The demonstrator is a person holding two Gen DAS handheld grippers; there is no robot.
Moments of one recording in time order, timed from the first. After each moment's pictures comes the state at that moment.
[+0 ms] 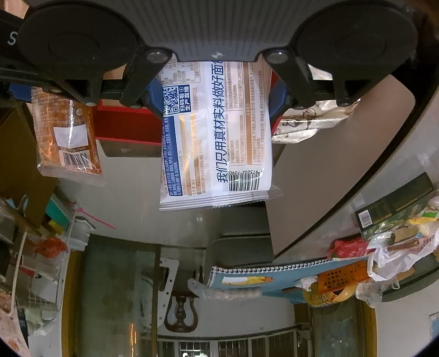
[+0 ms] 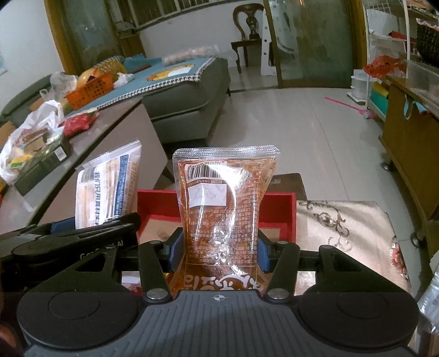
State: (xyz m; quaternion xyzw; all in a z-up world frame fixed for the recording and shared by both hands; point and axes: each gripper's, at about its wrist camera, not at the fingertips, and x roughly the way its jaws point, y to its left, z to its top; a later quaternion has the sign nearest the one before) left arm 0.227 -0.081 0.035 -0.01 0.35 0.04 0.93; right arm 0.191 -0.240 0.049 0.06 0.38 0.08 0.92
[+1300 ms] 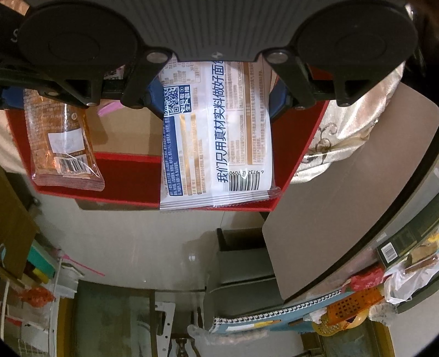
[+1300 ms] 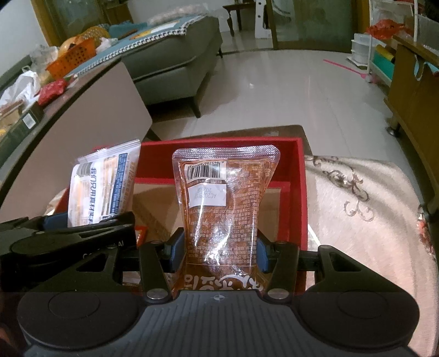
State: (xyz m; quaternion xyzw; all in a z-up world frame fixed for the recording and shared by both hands) left arm 0.264 -0.089 -0.034 0.04 0.43 0.05 0.90; right arm 0.226 -0.238 -0.016 0.07 0.45 0.07 0.89
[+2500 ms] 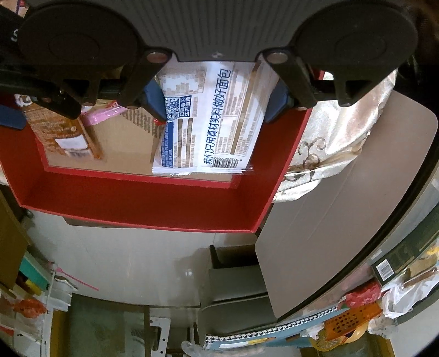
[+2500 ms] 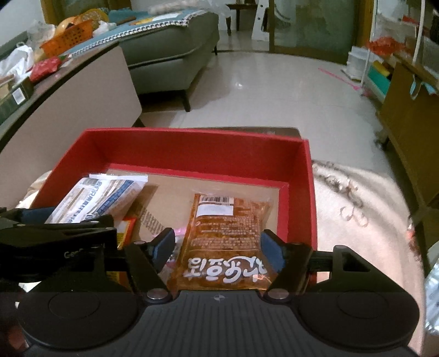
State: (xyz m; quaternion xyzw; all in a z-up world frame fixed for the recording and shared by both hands) left arm 0.265 -0.070 -0.037 0.03 0.47 0.06 0.88; right arm 0.232 -0.212 -0.019 0.00 0.45 0.04 0.89
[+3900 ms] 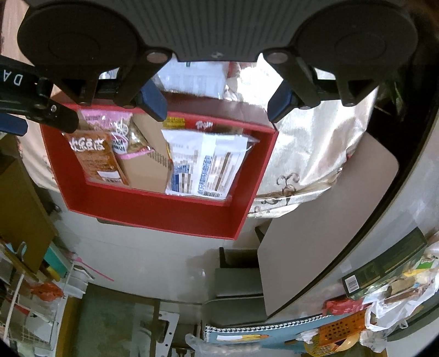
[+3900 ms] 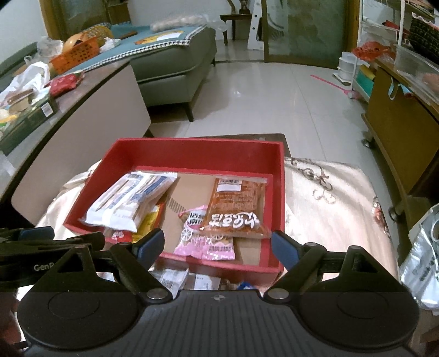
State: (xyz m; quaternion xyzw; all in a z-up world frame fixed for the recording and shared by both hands) left arm 0.177 -0.041 0.018 -0.01 0.47 0.02 0.88; right arm 0.158 -0.217 0.035 0.02 0.44 0.04 0.90
